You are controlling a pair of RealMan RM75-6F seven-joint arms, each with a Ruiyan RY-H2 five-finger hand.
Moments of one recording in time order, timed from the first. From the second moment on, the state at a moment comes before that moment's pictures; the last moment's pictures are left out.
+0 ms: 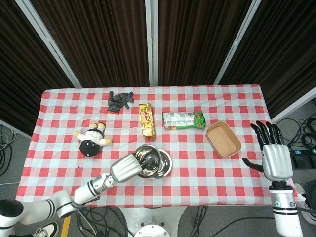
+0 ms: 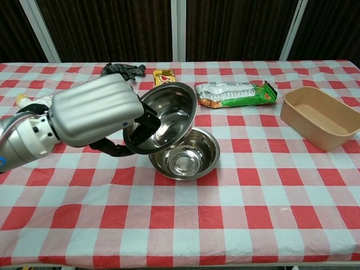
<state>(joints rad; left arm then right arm) -0.71 -1.74 0.02 -1.15 1.90 1.26 0.23 0.23 -1.12 0.15 -1.94 -1.39 1.50 -0.31</state>
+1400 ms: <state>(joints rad) -0.62 -1.54 -0.02 -1.21 1.67 1.33 0.27 0.21 -1.14 0.15 -1.89 -1.43 1.48 -0.25</state>
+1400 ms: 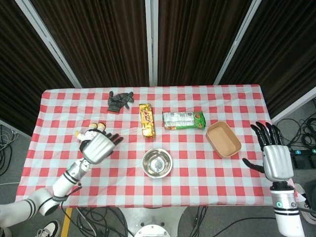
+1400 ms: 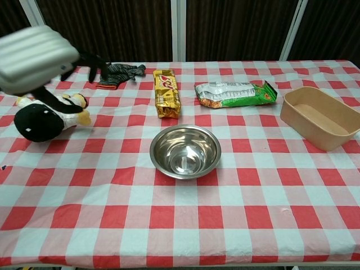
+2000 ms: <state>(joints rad) -0.19 -1.37 0.01 -1.40 1.38 1.54 0.08 0.19 -1.20 0.09 -1.80 -1.44 1.46 -0.30</state>
